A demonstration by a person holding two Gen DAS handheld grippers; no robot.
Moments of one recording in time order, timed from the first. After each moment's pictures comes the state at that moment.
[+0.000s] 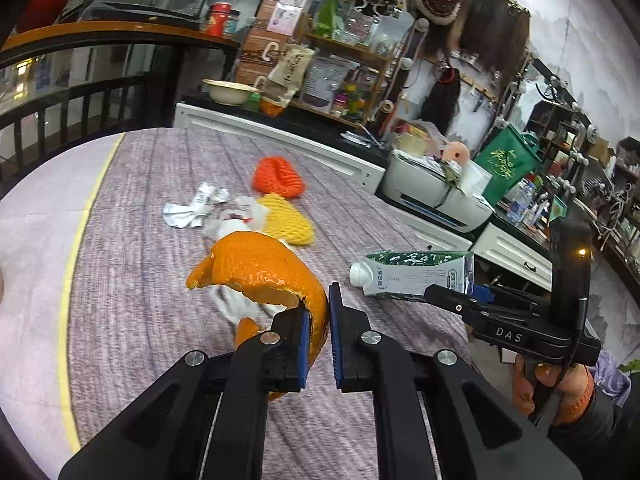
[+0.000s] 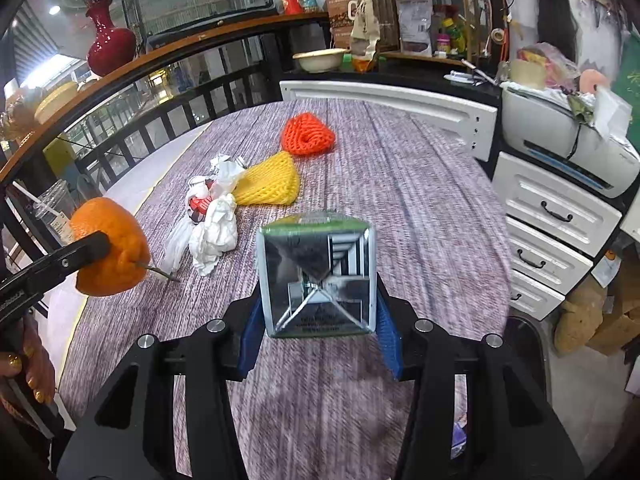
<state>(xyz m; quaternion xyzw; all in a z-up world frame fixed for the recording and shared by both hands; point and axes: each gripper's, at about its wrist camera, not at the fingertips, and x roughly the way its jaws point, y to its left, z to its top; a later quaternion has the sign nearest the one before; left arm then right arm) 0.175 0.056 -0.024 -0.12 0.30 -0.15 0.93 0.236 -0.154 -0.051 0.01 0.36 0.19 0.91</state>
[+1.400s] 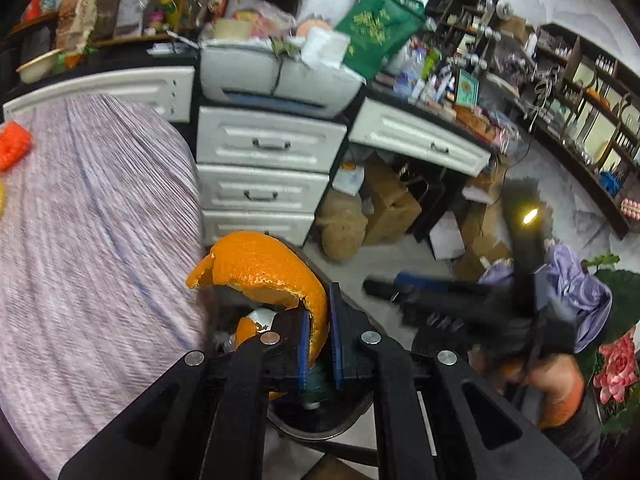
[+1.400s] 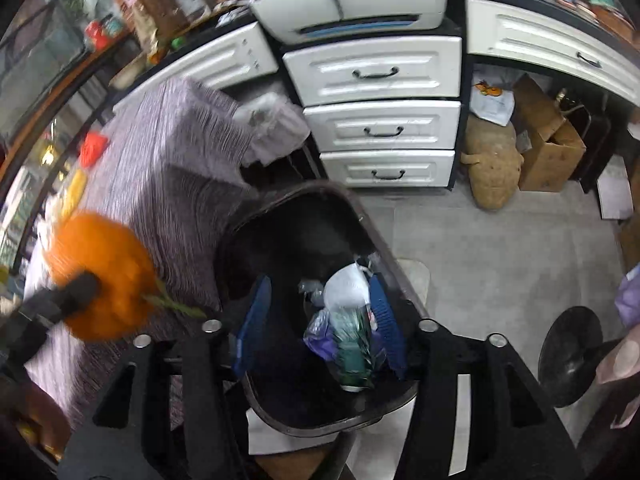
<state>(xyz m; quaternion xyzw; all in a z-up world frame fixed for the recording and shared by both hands) 0.200 -0.222 -0.092 -0.01 0.41 -0.35 0.84 0.191 -0.409 -0.143 0.18 0.45 -0.02 0.87</state>
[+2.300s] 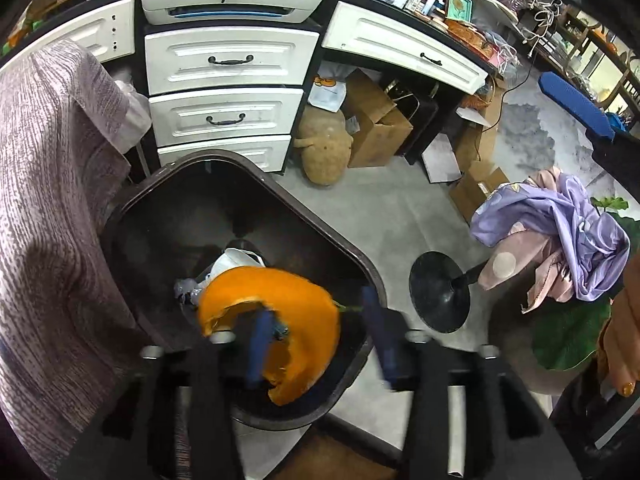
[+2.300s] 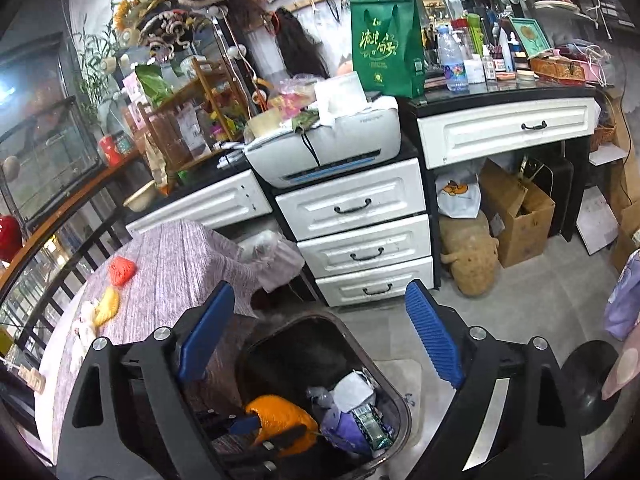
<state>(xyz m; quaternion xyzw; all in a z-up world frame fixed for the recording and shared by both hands) 0.199 -0.285 -0.160 0.05 0.50 -0.38 0.78 0.129 -0.443 -0.054 0.21 0.24 -0.07 0.94</state>
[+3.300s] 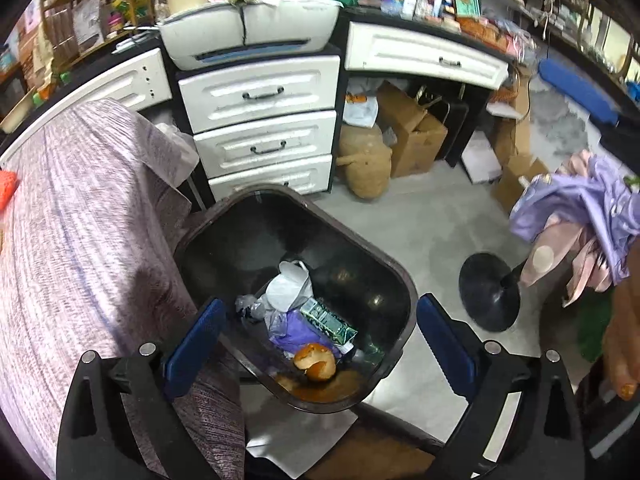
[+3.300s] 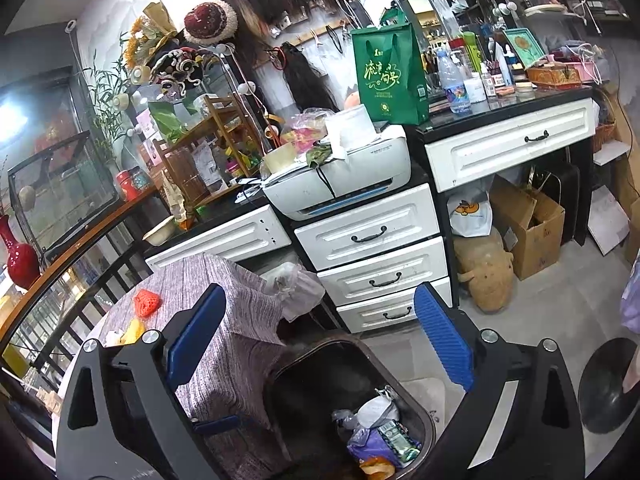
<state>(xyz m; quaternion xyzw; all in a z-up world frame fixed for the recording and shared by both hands) 0.183 -0.272 -0.112 0.13 0.45 -0.31 0.83 0.111 -0.437 -0.040 0.24 0.18 -0.06 0.95</state>
